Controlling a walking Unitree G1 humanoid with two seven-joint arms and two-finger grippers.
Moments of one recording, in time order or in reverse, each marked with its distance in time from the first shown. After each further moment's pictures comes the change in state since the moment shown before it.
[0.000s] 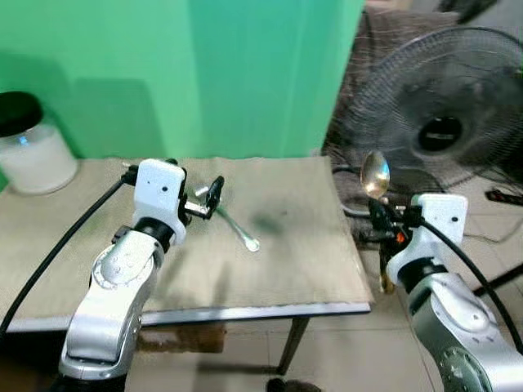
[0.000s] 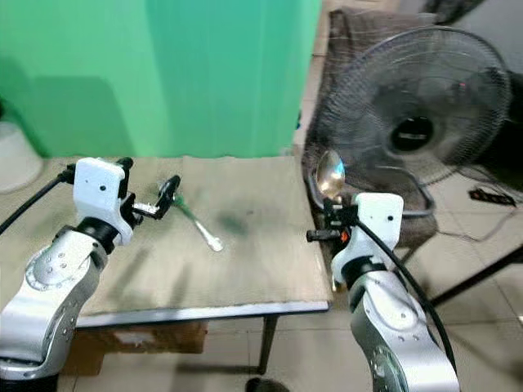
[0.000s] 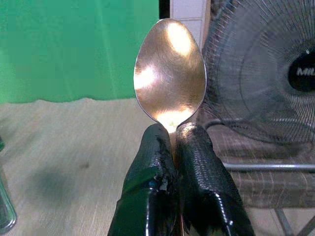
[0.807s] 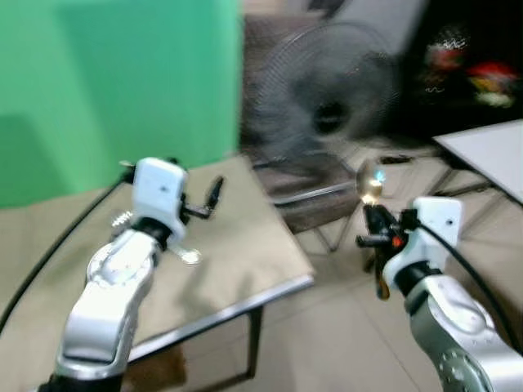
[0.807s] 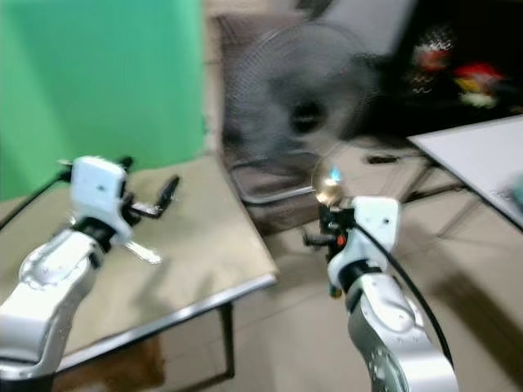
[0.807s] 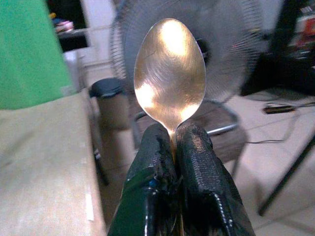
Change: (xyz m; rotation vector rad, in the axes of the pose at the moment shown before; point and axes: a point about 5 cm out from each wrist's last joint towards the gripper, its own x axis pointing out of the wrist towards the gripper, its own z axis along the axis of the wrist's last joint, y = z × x) left arm 0.000 -0.001 0.002 -0.002 -0.016 -0.024; right arm -0.001 0.001 -0.003 0.018 0.035 -0.004
